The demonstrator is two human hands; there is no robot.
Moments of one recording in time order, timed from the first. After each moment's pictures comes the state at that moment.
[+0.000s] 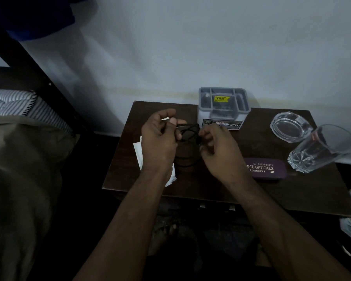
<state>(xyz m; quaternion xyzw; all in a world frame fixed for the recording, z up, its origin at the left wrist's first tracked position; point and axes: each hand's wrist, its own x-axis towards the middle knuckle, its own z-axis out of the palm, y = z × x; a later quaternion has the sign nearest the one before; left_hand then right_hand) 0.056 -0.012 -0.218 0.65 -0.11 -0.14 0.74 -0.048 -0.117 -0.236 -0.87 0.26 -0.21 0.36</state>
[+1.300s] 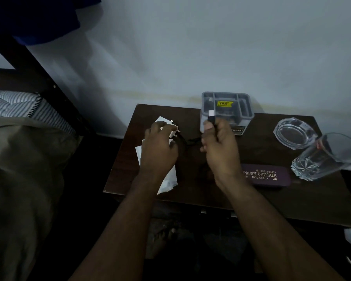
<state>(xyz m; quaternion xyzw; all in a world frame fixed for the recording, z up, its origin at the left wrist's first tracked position) 0.079 -0.003 -0.239 0.90 -0.30 -0.04 0.32 -0.018 -0.111 -0.235 -0.68 0.30 -0.32 0.59</state>
